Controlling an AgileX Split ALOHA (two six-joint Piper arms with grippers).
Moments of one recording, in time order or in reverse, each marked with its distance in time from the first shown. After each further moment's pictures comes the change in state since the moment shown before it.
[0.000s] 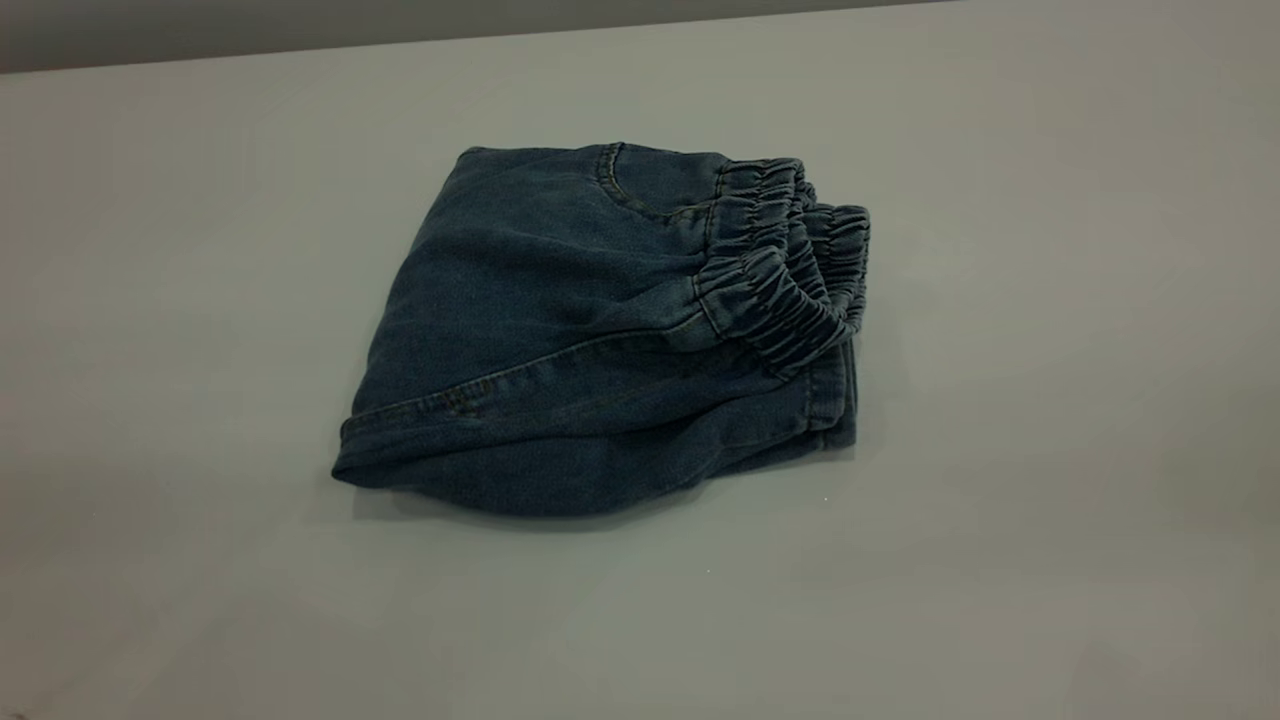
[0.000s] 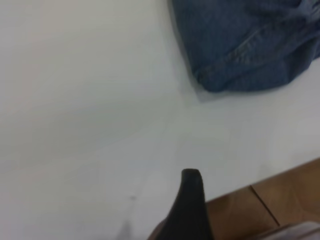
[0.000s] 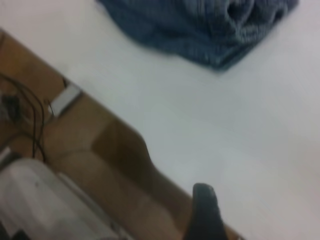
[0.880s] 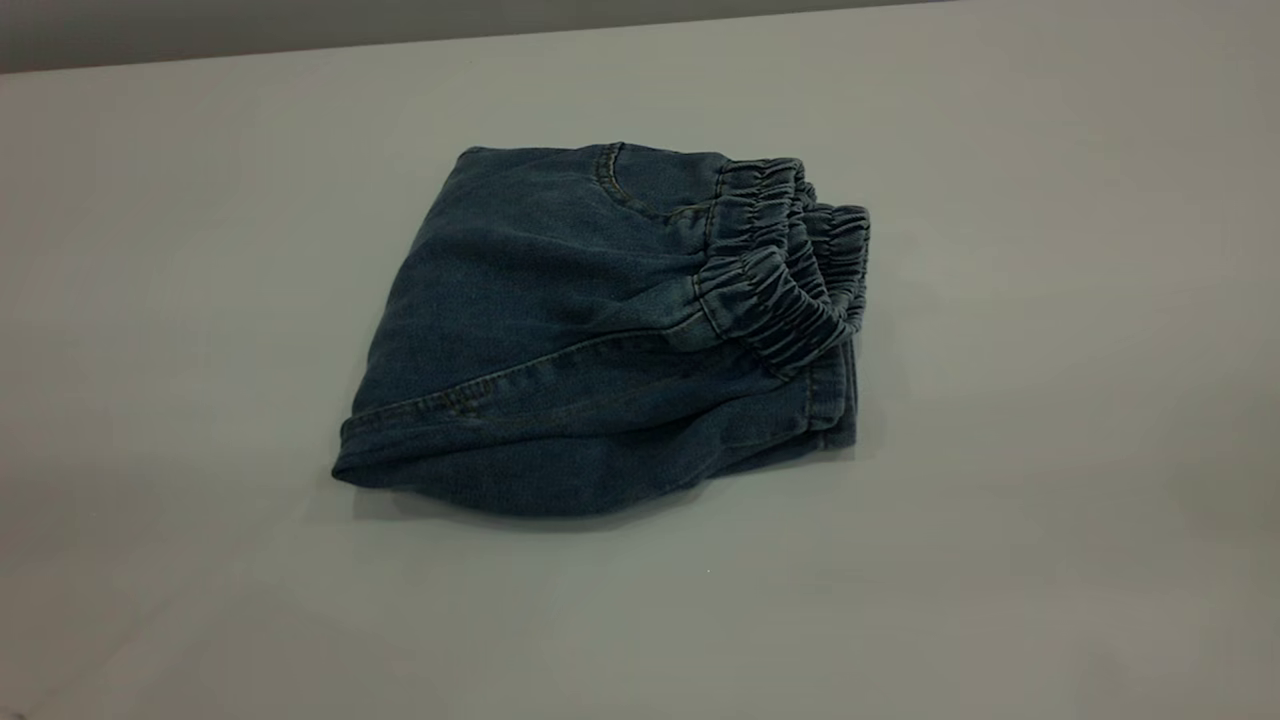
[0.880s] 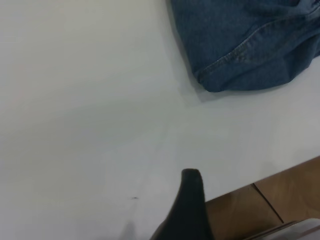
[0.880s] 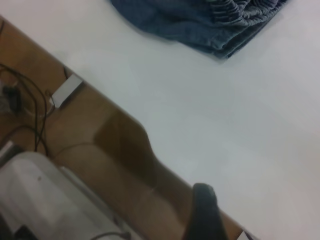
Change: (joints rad) left arm 0.000 0.000 0.005 -0.002 0.005 0.021; right arm -0.023 -0.009 0.008 0.010 0.010 0.000
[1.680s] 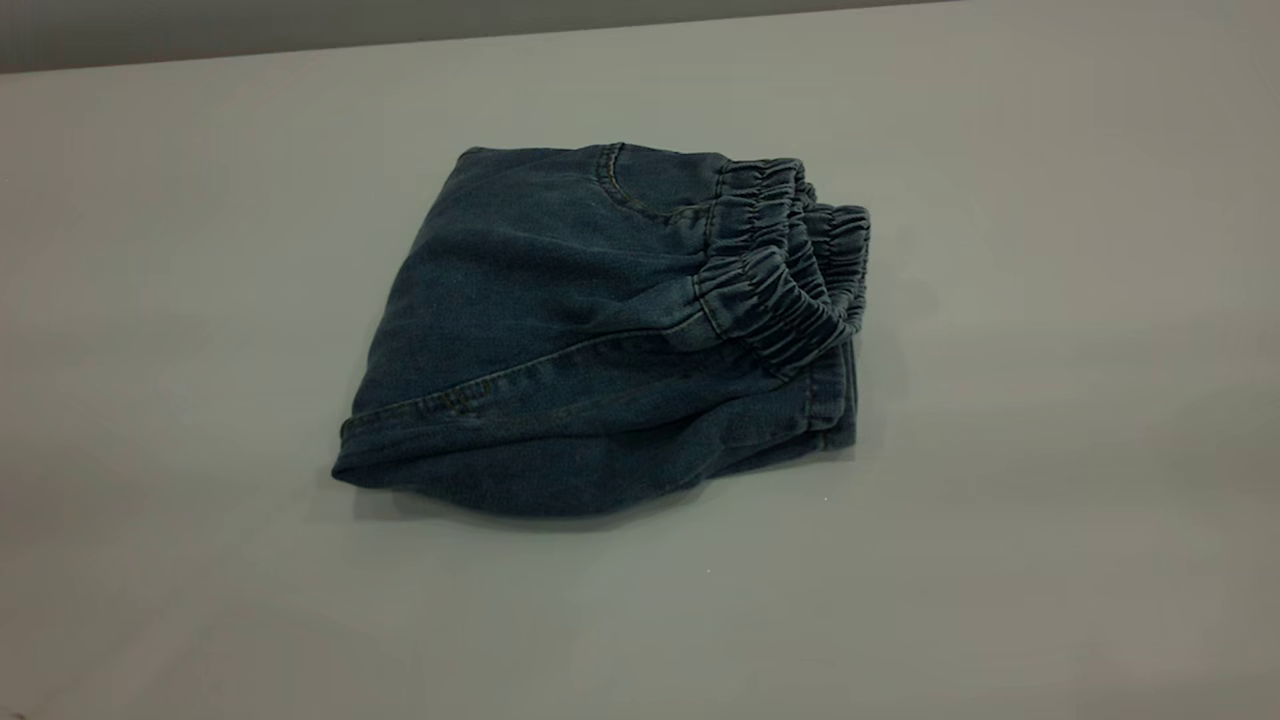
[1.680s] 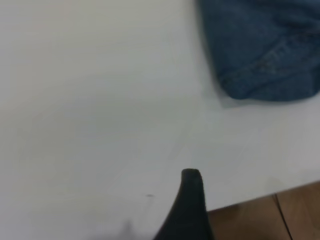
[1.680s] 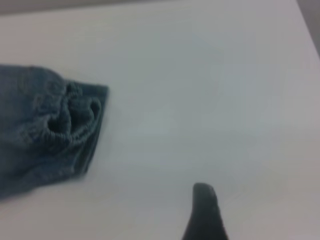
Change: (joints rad) left arm 0.140 0.000 0.000 -0.002 -0.002 0.000; right arm -0.696 -0.296 0.000 0.047 0.000 -0.001
